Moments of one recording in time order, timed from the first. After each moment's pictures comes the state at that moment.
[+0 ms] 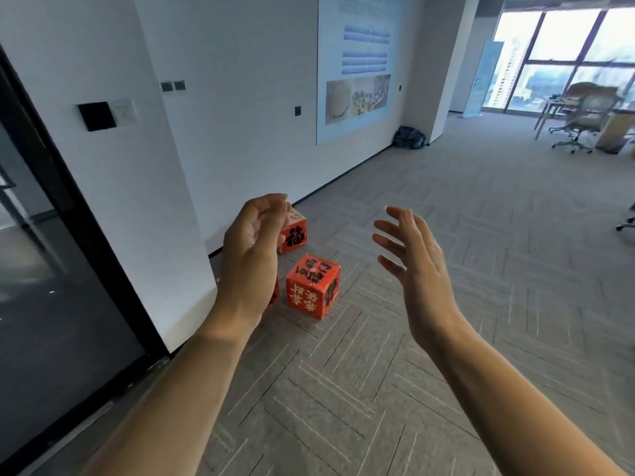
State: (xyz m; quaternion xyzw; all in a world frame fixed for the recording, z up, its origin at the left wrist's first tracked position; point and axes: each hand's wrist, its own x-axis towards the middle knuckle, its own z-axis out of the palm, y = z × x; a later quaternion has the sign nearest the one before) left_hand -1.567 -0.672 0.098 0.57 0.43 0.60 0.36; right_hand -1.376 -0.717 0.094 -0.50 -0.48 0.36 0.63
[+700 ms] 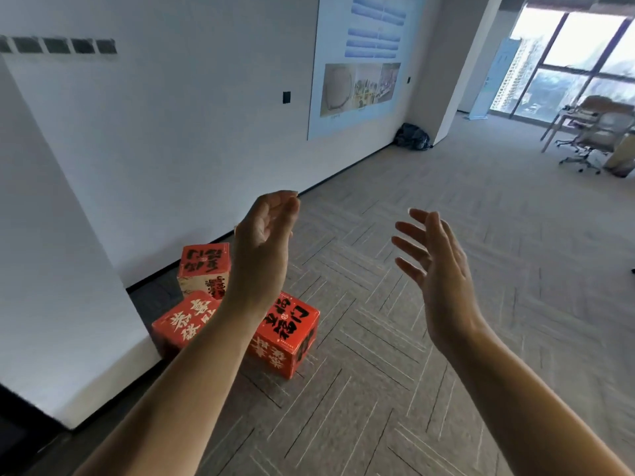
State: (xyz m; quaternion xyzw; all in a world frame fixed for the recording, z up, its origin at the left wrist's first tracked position) left_hand -1.418 -0.155 0.050 0.59 0.41 0.60 0.35; right_hand -1.212 -0.216 0.070 -0.53 -0.48 0.35 0.61
